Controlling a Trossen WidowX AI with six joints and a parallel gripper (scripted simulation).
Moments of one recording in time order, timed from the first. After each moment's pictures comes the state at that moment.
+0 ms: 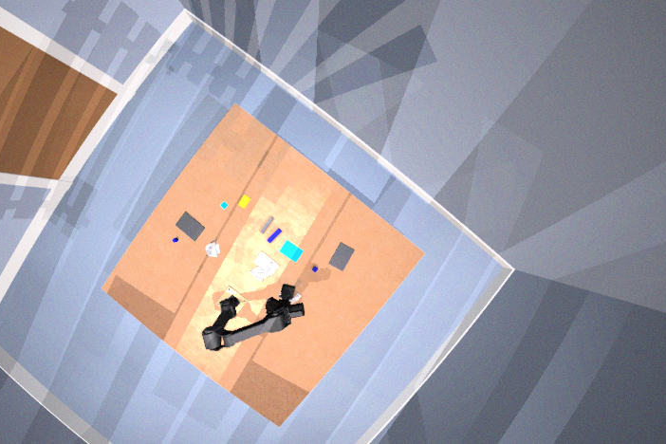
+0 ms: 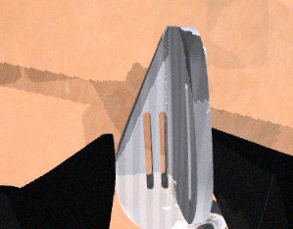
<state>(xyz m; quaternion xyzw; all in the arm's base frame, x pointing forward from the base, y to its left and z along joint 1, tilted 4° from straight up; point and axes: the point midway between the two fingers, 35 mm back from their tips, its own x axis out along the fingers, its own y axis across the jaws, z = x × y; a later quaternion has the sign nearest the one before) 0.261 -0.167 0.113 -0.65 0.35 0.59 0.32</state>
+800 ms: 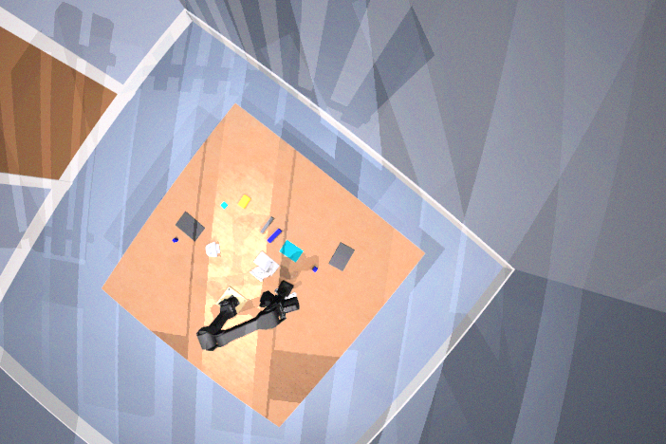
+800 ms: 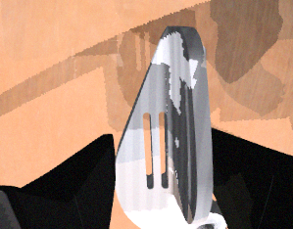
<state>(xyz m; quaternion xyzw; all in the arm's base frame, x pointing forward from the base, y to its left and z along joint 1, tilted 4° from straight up) 0.263 -0.133 0.133 -0.61 0.41 0.55 0.39</state>
